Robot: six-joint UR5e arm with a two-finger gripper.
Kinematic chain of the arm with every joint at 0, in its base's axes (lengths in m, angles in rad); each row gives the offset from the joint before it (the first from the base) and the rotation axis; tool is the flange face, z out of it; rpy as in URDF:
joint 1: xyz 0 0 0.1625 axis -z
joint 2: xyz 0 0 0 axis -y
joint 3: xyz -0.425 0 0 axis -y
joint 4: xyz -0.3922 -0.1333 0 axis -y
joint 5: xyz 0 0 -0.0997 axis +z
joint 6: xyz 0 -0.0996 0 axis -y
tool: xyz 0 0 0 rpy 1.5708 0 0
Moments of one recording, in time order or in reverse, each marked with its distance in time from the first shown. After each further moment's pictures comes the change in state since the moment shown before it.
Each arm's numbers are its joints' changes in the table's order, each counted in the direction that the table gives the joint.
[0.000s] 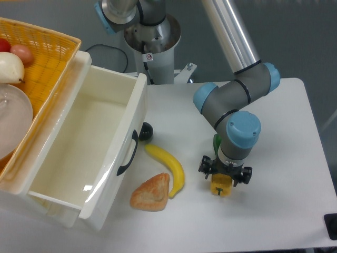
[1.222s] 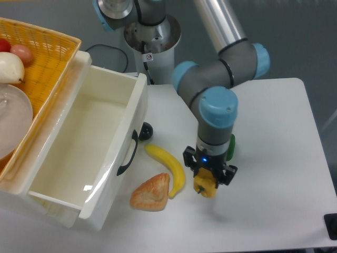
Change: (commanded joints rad) arm 0.123 0.228 0.046 -0.165 -0.009 0.337
